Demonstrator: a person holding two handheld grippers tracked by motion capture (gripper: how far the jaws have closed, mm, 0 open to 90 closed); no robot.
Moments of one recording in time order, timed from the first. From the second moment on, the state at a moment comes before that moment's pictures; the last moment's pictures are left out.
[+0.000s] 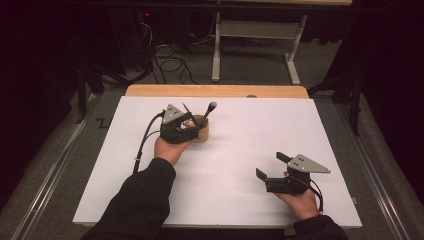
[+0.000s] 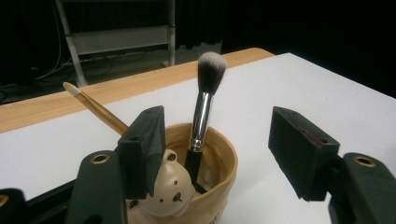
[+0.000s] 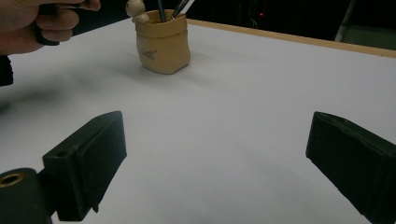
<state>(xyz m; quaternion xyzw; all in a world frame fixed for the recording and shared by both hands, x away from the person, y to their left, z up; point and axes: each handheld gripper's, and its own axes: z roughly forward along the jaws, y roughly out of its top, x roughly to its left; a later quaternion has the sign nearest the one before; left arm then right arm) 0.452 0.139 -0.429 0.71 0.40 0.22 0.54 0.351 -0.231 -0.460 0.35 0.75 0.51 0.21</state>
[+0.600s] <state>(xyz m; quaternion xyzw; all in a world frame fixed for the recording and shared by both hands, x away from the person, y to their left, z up) 0.434 0.150 -0.425 0.71 0.40 0.23 0.54 0.352 -0.230 -0.461 0.35 0.75 0.51 0.21</state>
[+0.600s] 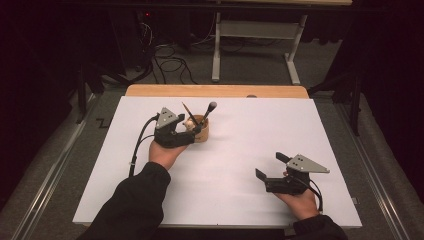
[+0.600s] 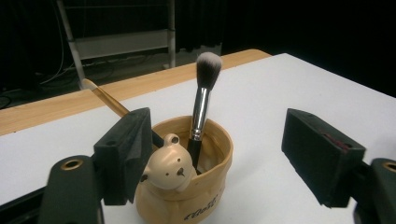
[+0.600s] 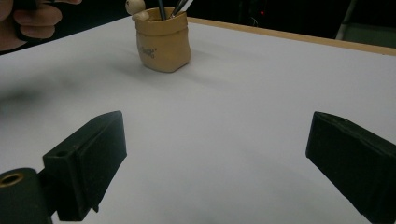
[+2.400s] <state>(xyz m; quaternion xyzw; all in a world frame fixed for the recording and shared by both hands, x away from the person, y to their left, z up) 0.336 0.238 -0.470 0.73 0.39 0.20 0.53 0.344 -0.232 -0.452 0.36 0.73 0.53 0.23</state>
